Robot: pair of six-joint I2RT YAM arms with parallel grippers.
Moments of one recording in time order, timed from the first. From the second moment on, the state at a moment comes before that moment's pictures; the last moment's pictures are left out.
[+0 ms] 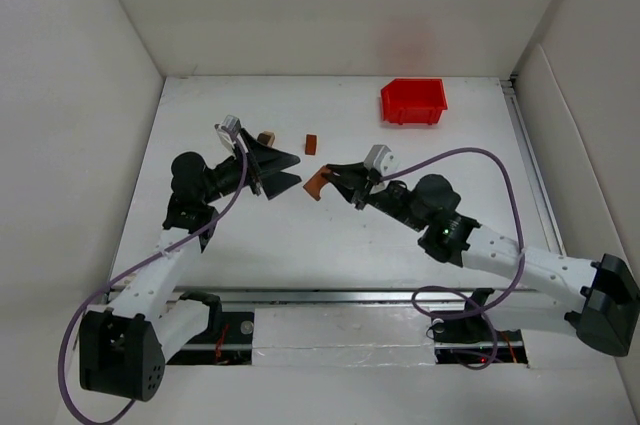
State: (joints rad) left arm -0.20 0.98 0.60 0.41 0.89 -1.41; right arm 0.94 1.09 0.74 0.57 -0.06 -0.15
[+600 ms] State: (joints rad) left arm -0.20 0.92 0.55 0.66 0.97 -1.78; right arm 0.94 1.23 0.88 0.77 -0.30 -0.15
